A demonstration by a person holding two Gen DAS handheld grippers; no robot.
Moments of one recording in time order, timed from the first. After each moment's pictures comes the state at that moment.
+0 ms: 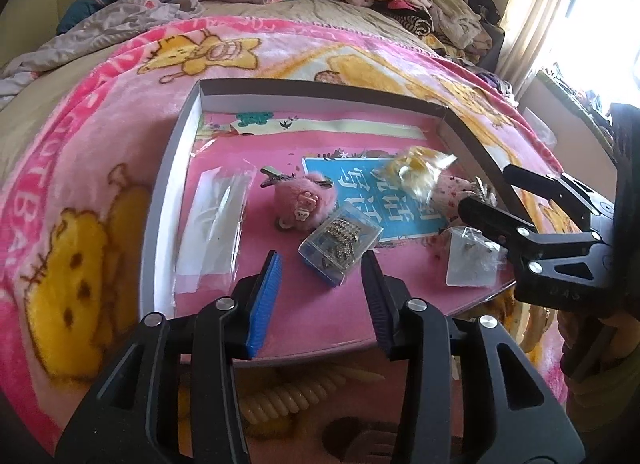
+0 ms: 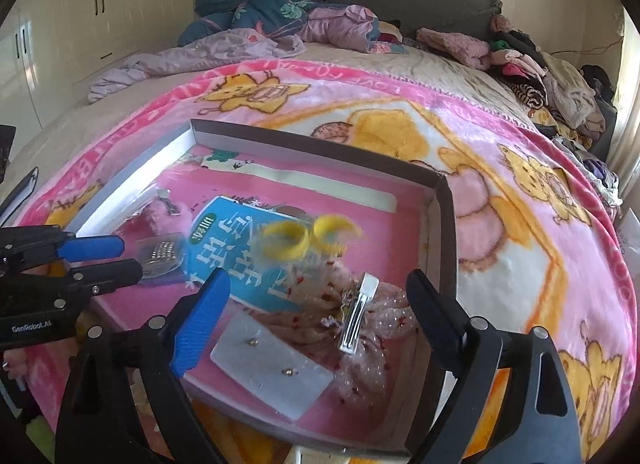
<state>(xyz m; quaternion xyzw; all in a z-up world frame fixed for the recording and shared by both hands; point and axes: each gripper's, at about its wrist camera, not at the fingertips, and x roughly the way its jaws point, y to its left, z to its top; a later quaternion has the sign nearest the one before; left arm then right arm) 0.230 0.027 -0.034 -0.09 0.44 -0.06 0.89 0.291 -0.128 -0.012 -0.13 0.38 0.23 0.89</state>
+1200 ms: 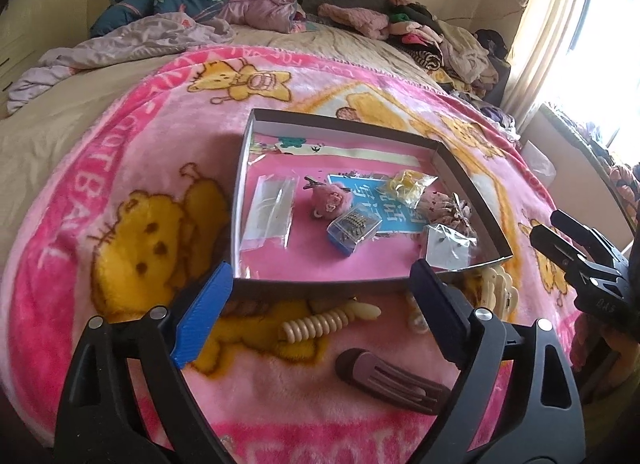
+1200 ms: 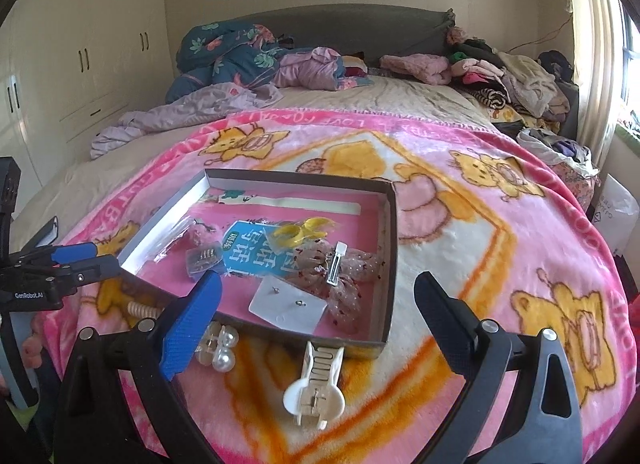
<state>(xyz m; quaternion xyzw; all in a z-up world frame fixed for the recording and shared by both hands) 0.164 0.053 0.009 -0.11 0.40 -0.03 0.91 0.203 -0.176 0.041 -0.05 0.33 0.19 0.92</state>
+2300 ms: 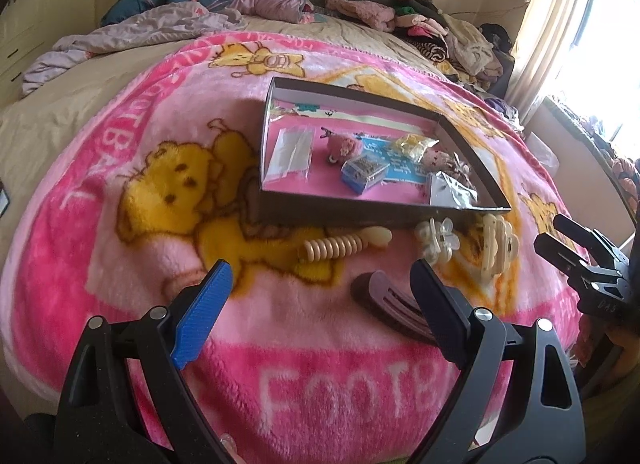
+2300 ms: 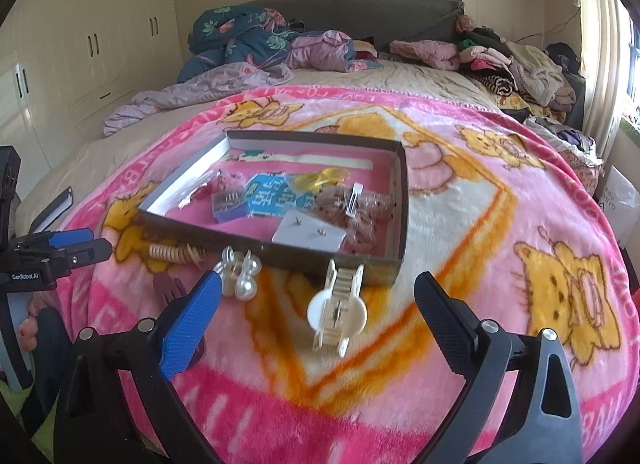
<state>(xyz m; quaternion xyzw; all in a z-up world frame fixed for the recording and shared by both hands) 0.107 0.056 -0.006 -0.11 0.41 -0.02 0.90 0.151 -0.181 0.020 -0.06 0.36 0.21 0.91</state>
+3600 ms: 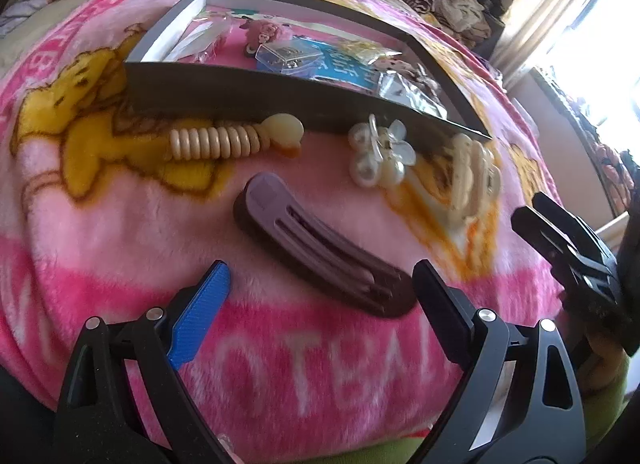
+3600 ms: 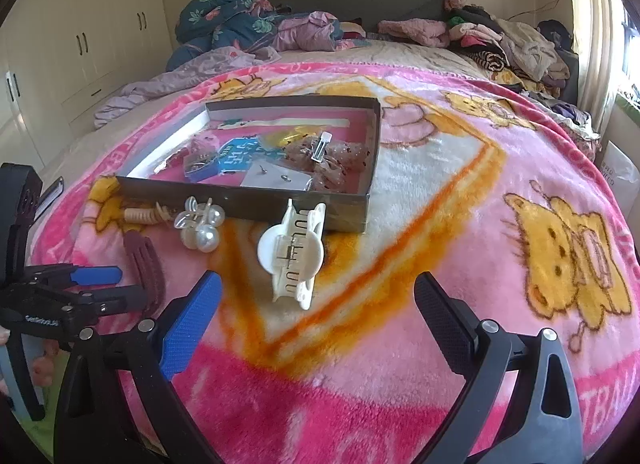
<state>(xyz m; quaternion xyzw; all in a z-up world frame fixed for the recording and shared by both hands) 0.127 -0.011 -0.068 -0.15 0.49 -0.07 0.85 0.151 -0.215 -0.016 -0.05 0.39 0.20 0.90</state>
